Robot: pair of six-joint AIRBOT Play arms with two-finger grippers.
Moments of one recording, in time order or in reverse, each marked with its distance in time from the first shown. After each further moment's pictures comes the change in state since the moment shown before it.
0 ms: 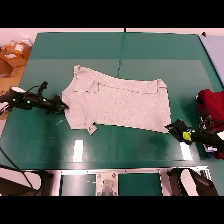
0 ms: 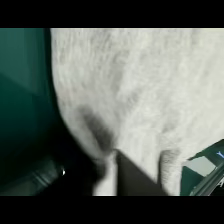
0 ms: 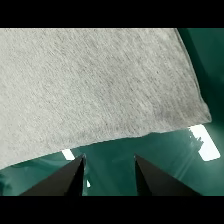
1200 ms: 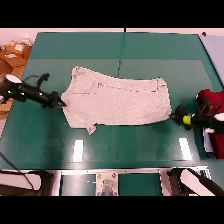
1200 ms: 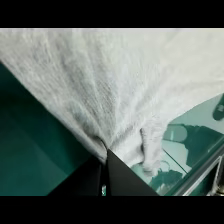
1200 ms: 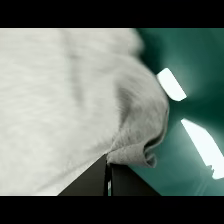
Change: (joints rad) left arm -0.031 0.138 0.128 0.087 -0.192 0.012; right arm 0.048 -0.357 0.258 0.085 -0.154 -0.061
